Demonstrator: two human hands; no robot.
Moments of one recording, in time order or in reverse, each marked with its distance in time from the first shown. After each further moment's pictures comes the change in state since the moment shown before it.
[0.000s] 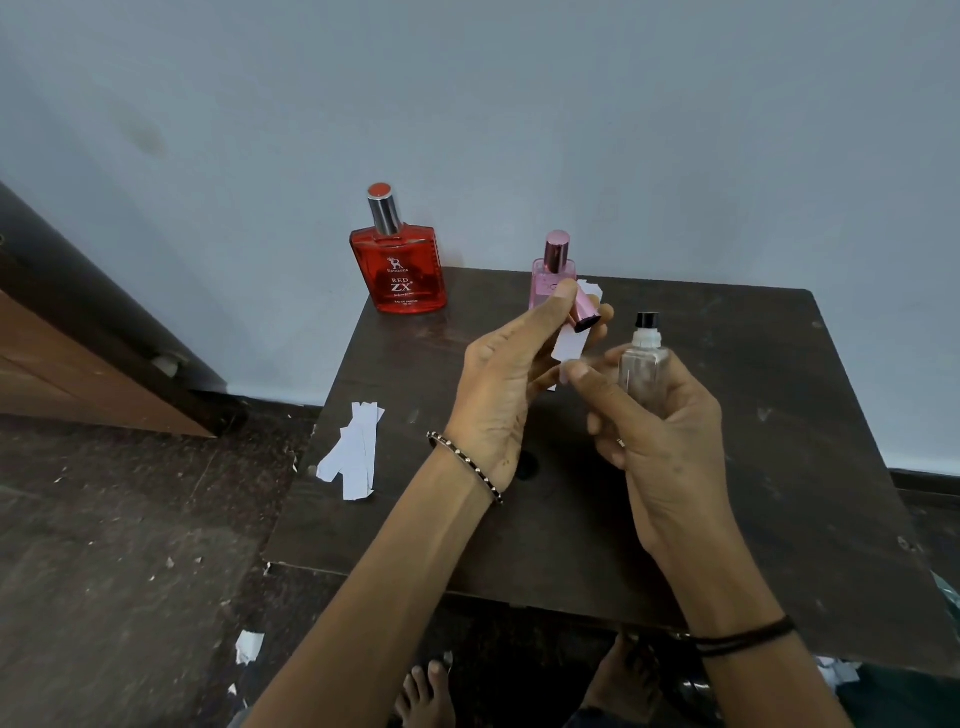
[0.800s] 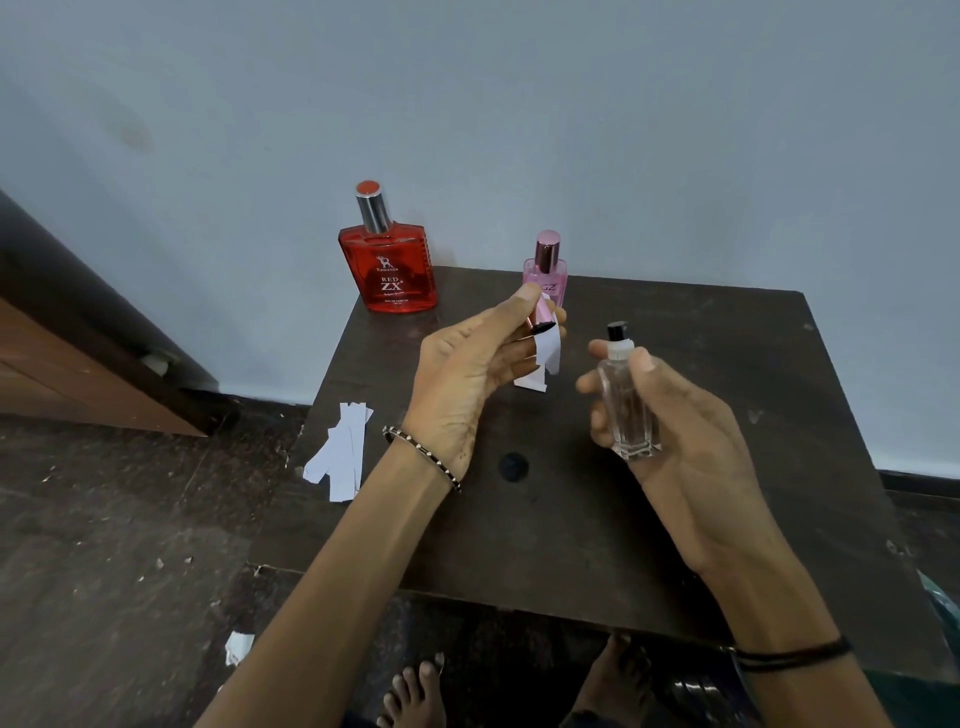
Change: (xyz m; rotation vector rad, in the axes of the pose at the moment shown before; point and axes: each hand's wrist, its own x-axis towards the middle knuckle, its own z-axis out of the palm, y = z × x) left_hand 0.003 0.008 -0.018 0.070 0.023 0.074; right_hand -0.001 -0.018 -0.023 0.077 -0.185 0.127
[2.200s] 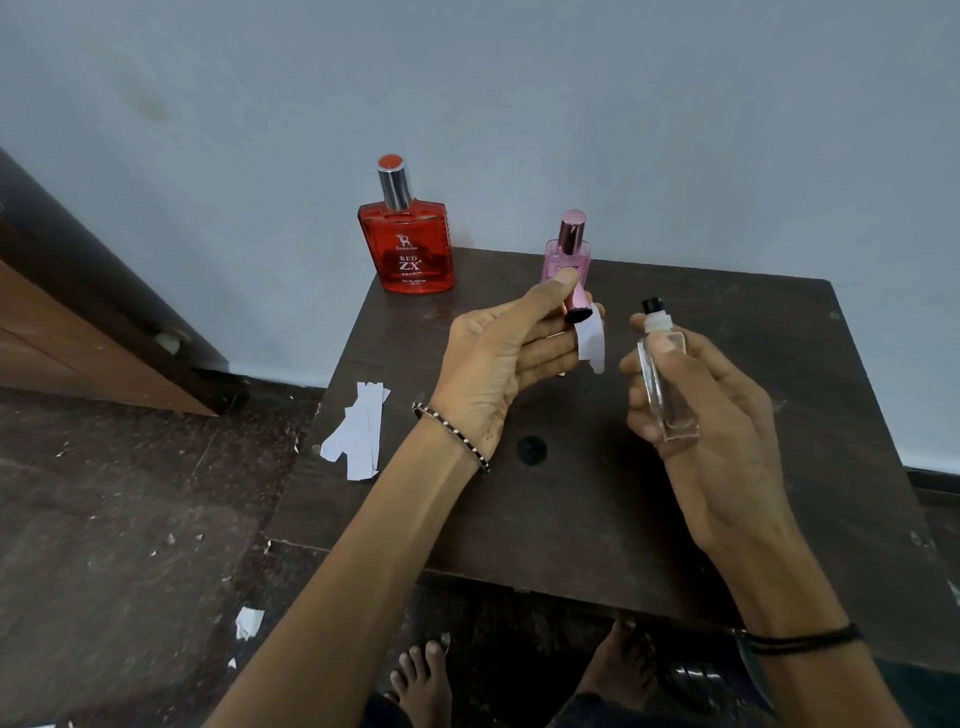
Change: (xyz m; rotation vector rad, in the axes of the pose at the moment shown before) left_hand -0.002 0.002 0.003 -0.139 -0.043 -0.124; right_hand 0.005 0.009 0.001 -0.004 0.093 -0.140
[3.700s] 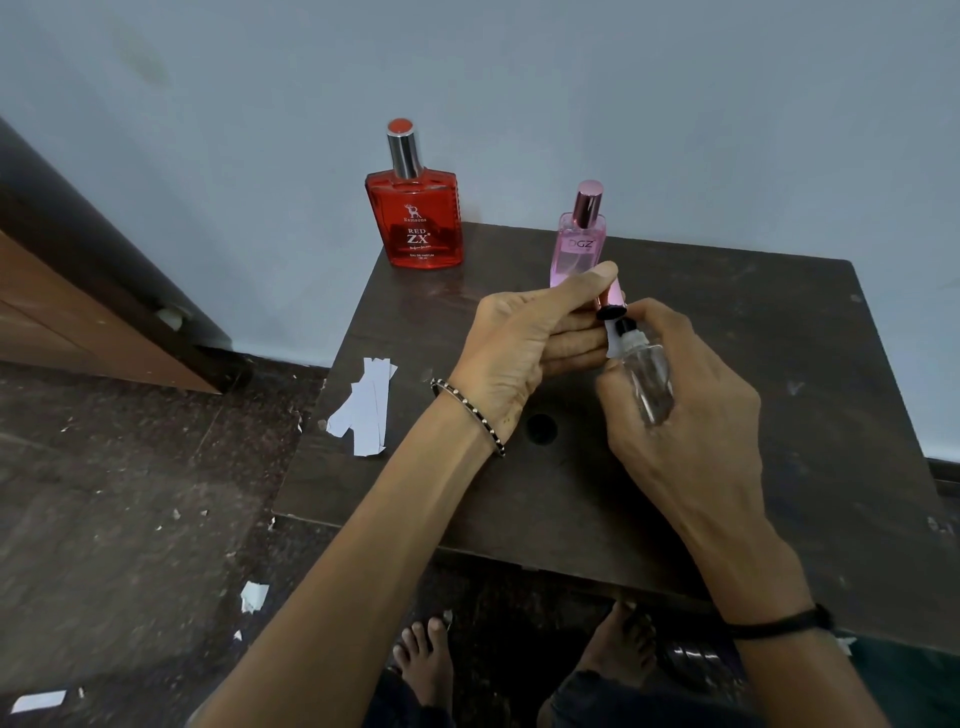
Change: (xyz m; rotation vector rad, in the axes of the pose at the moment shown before) left_hand -0.004 -0.003 0.004 0.041 -0.036 -0.081; right_hand -0.008 0.014 0.015 -1.072 0.060 -0.574
